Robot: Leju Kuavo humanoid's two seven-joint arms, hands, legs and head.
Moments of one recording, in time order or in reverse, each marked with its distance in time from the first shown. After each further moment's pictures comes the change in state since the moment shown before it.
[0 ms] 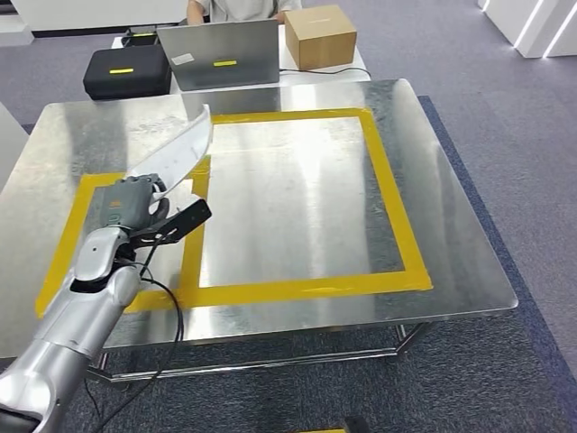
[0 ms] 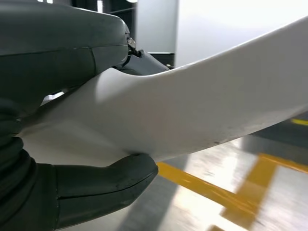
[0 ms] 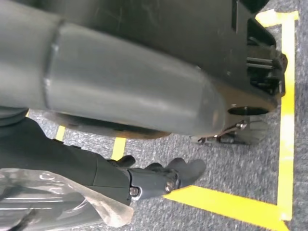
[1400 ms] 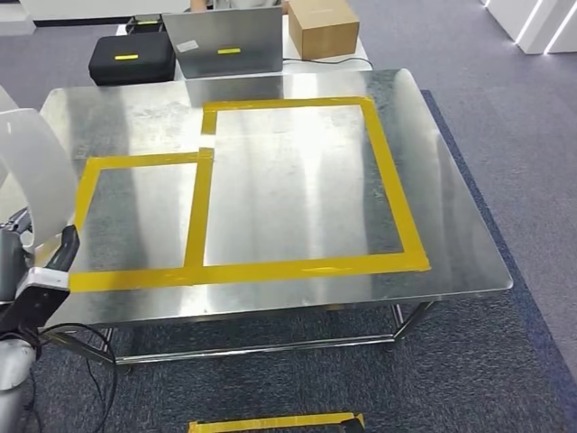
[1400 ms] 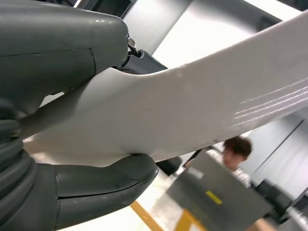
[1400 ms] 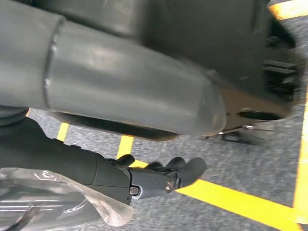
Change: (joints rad) left arm 0.437 0.183 0.349 -0.663 0.511 -0.008 -0.535; right arm 0.011 -0.008 0.051 0.006 0.043 -0.014 -0.031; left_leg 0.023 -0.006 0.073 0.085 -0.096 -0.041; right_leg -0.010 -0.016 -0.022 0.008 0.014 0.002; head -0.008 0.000
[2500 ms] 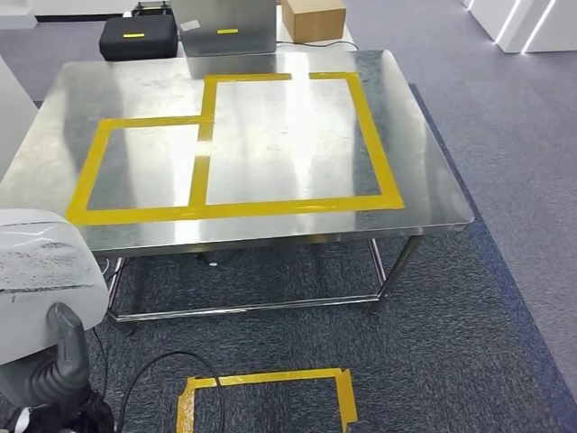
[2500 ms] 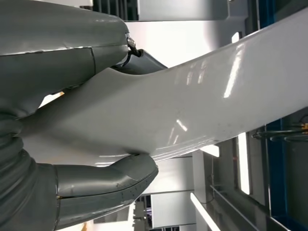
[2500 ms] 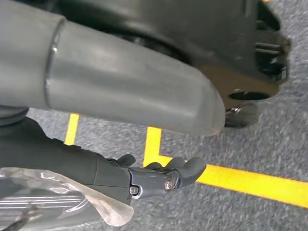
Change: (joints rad) left arm 0.389 -0.274 -0.253 -0.363 0.515 0.201 -0.365; right arm 0.019 0.002 0.001 0.002 -0.051 -0.080 -0.071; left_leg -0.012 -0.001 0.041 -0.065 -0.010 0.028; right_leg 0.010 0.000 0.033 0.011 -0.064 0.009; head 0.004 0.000
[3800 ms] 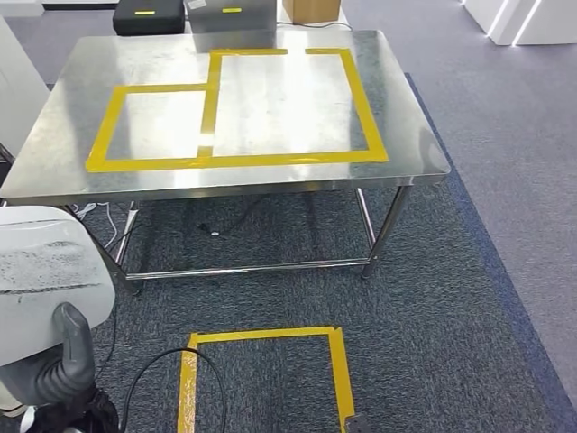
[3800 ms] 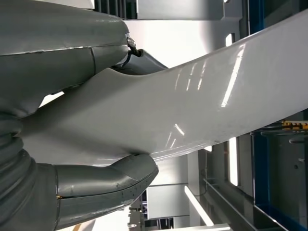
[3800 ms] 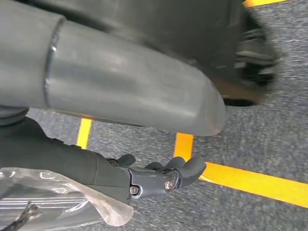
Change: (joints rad) left arm 0.003 -0.007 -0.014 -0.007 0.000 -0.021 -0.006; right arm -0.015 -0.006 0.033 -0.002 0.016 -0.007 -0.022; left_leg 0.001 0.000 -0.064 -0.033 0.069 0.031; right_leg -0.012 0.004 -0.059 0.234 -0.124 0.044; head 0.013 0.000
